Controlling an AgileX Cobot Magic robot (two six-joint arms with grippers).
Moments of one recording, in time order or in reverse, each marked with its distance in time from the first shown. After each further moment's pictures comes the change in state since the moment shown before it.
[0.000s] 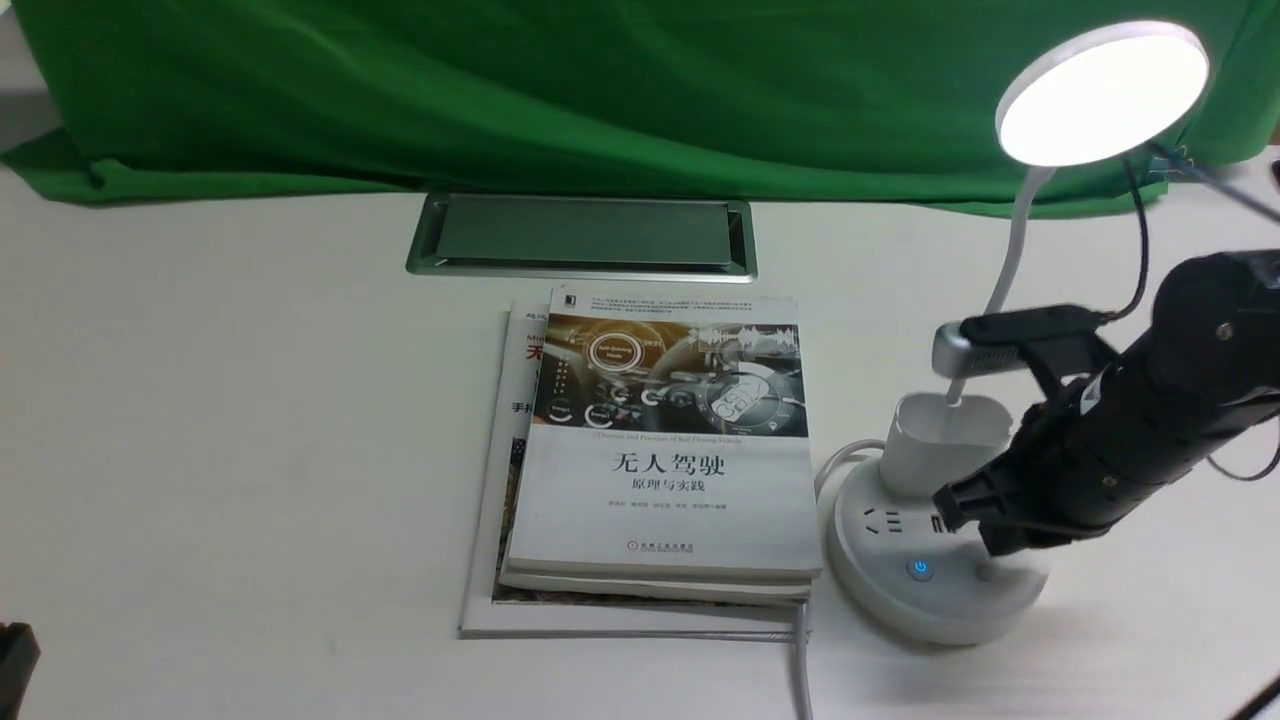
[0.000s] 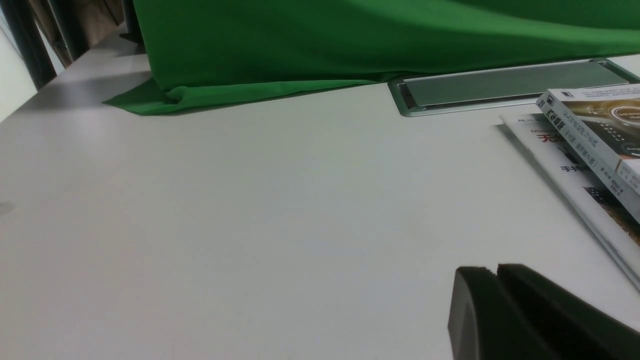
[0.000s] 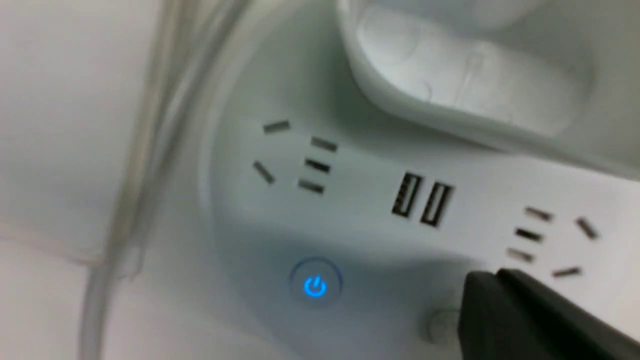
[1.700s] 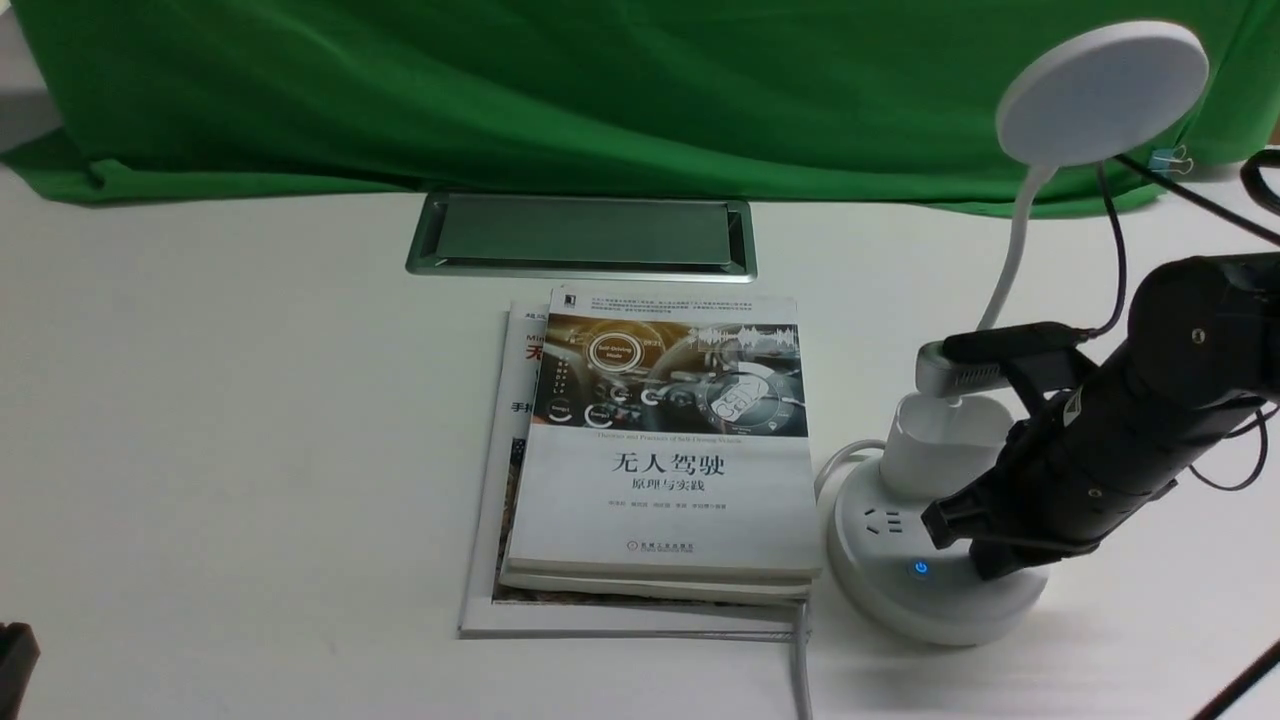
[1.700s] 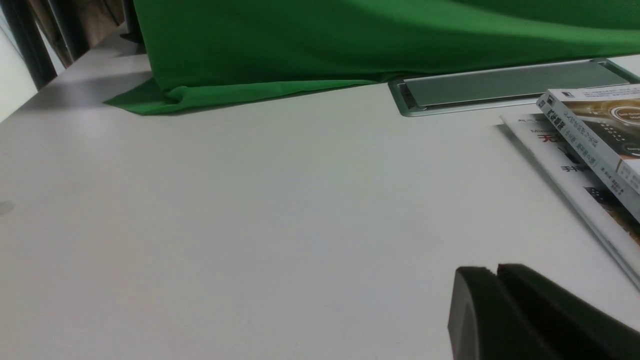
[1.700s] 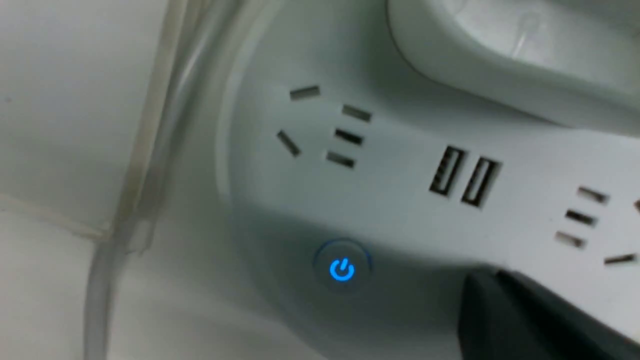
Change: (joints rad) right arm 0.013 0.031 -0.003 0.011 0.031 -0.004; left arm 0.000 0.000 0.000 0.000 0.000 0.000
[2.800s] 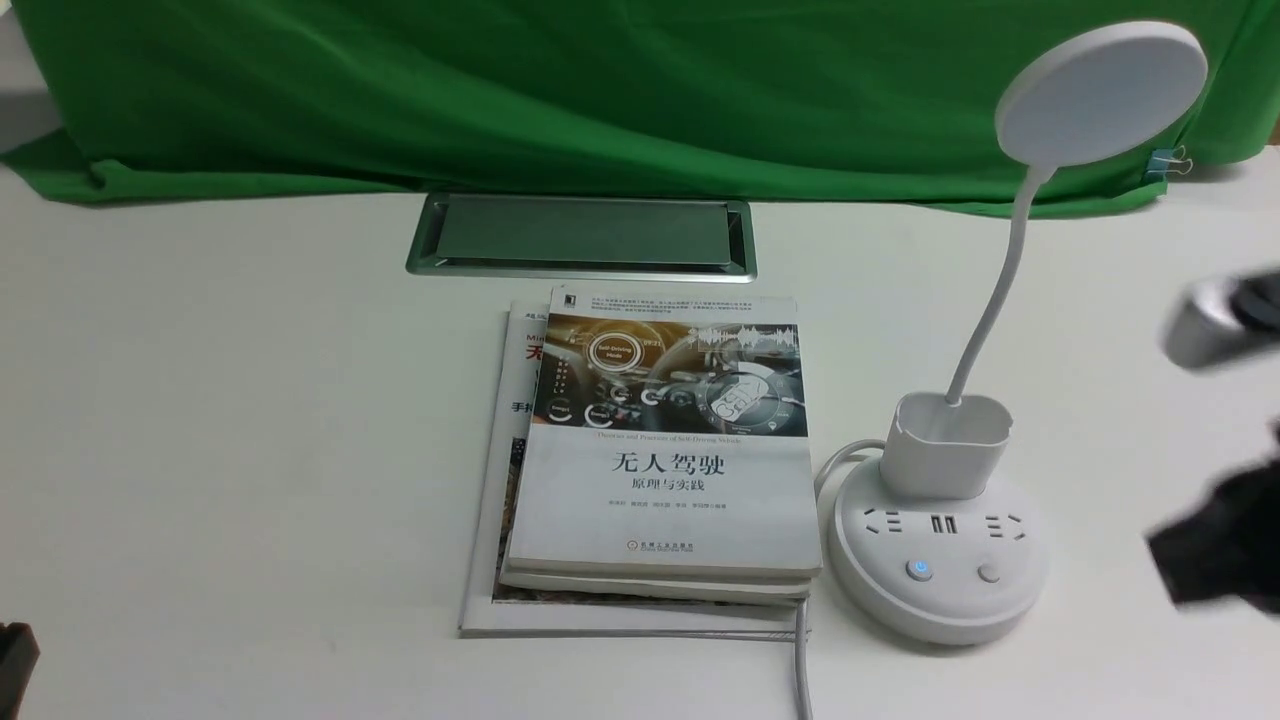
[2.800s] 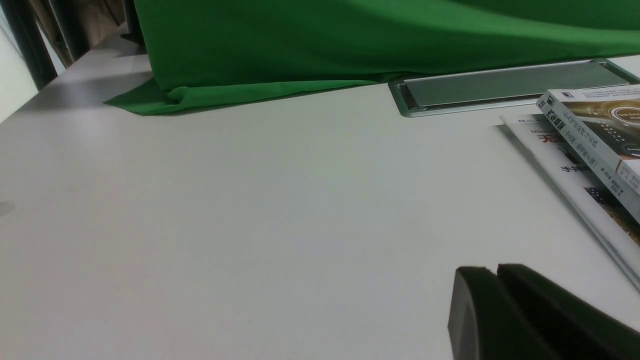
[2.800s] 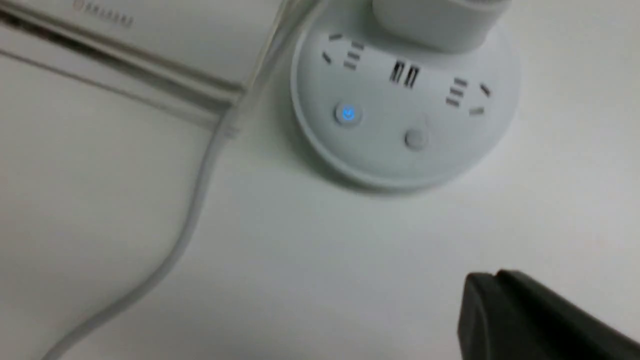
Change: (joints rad) right arm 0.000 -0.696 0.189 -0.034 0.199 0.012; left arm 0.000 0.000 0.000 0.000 0.000 -0.001
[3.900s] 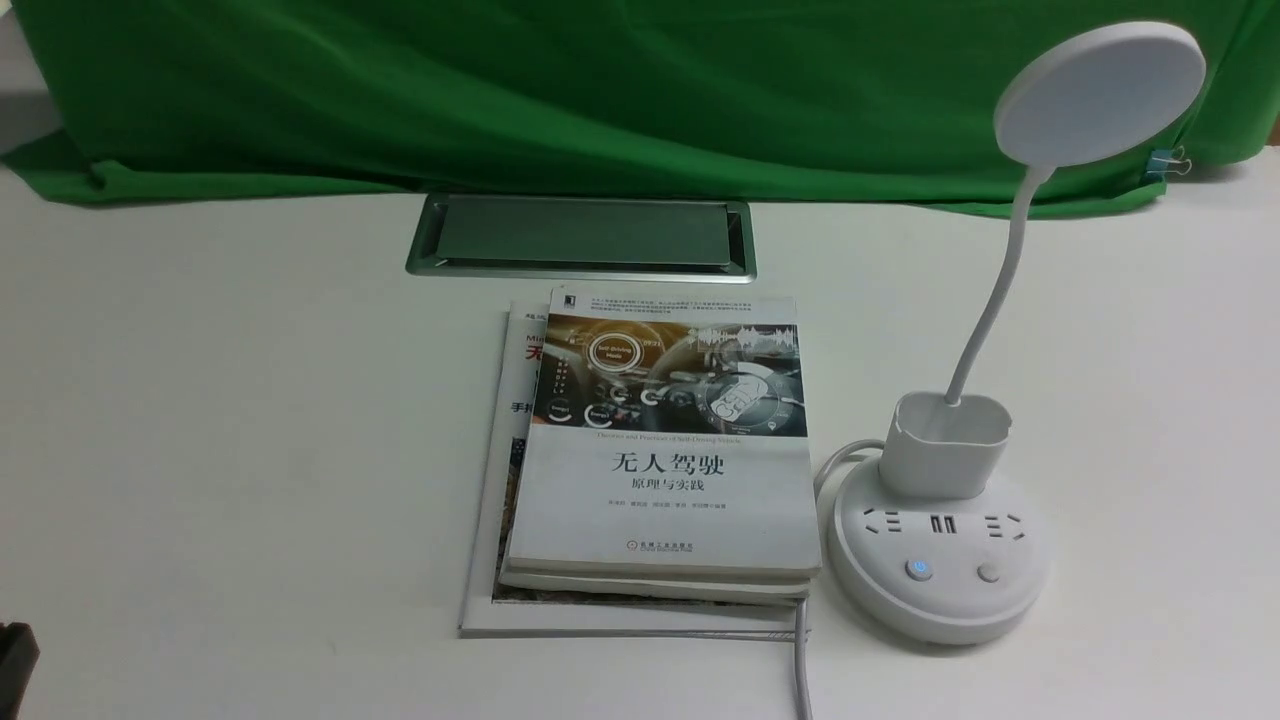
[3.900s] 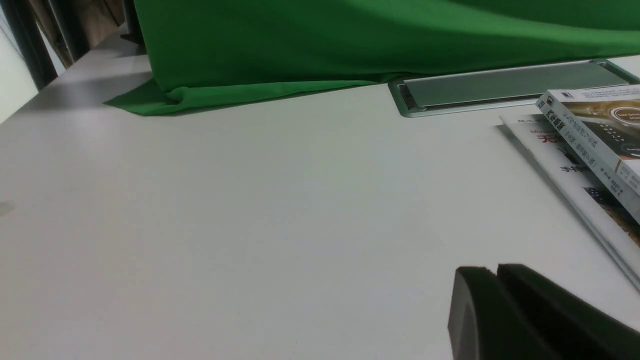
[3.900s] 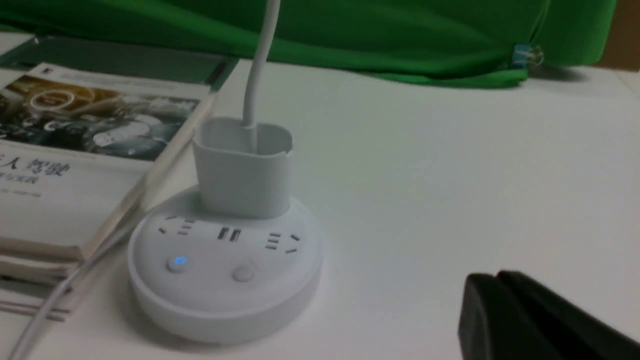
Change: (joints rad) right arm -0.240 -0.909 0.777 -0.025 -0.700 -0.083; left arm 0.000 0.000 0.000 0.000 0.000 0.001
